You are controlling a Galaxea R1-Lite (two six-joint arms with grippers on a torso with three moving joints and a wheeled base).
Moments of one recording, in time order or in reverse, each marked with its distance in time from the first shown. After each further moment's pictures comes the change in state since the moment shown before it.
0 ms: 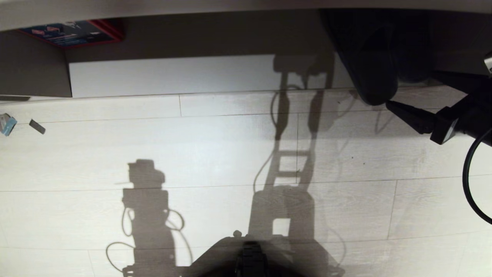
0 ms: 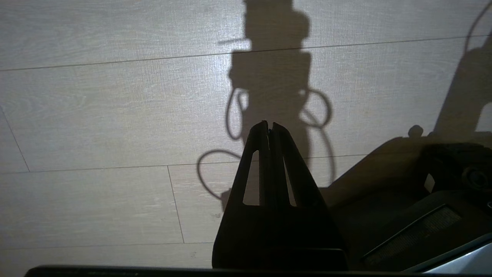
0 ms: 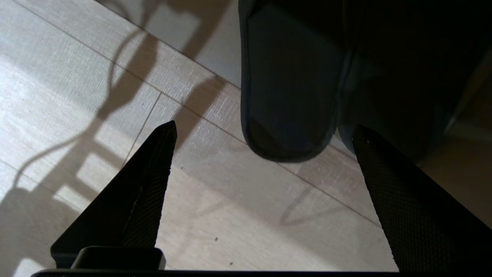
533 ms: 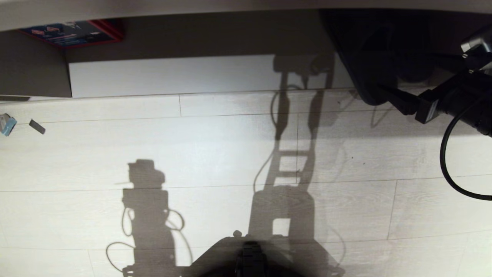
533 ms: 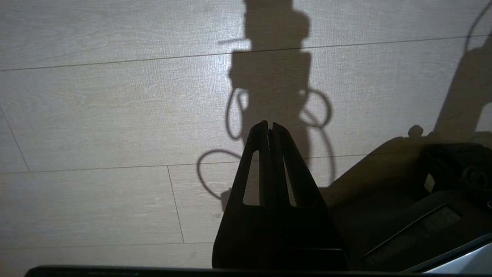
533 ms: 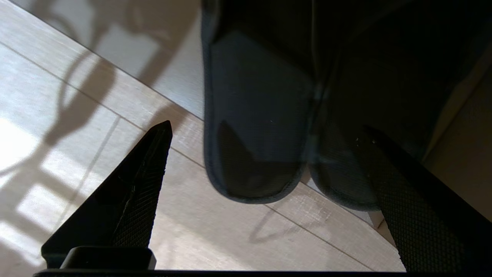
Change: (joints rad) left arm 0.000 0.000 0.000 0.001 0.000 0.000; right arm 0.006 0.116 -0.098 -0.083 -0.051 -0.048
